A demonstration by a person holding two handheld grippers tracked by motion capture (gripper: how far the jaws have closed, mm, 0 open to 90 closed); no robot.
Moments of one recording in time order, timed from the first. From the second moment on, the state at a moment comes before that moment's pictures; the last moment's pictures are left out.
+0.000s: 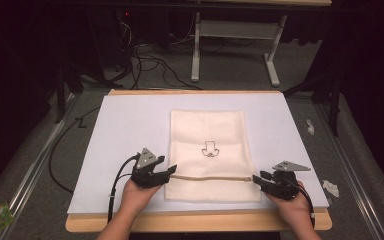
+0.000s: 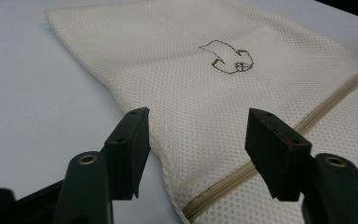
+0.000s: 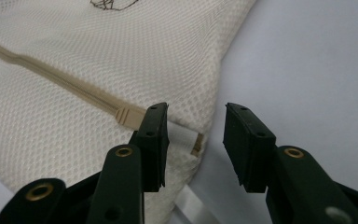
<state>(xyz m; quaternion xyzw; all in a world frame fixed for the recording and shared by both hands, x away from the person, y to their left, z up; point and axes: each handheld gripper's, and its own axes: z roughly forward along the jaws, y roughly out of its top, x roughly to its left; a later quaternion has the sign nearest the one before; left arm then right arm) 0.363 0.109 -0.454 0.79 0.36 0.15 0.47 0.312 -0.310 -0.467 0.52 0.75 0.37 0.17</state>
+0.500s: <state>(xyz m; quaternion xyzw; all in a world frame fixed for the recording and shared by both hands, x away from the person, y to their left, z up) 0.364 0.107 -0.454 0.78 0.38 0.14 0.48 0.313 -0.304 -0.474 0.51 0.77 0.35 0.16</state>
